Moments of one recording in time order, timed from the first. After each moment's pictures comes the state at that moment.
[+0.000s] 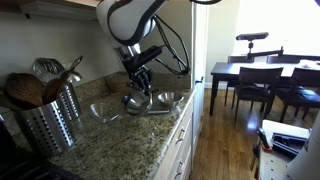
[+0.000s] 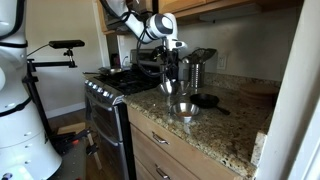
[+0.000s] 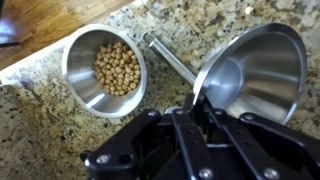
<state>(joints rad) 0.13 0.29 0.06 -1.86 -0.30 1.99 0.52</state>
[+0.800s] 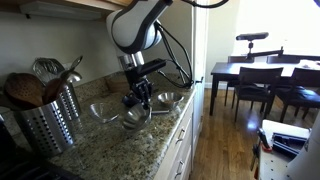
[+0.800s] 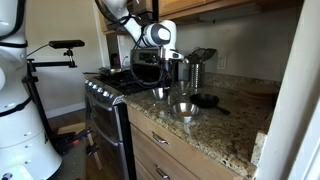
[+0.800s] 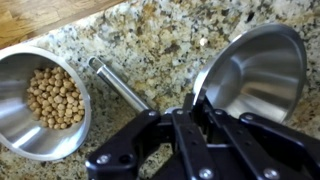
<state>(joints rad) 0.13 0.29 0.06 -1.97 -0.10 2.12 0.36</state>
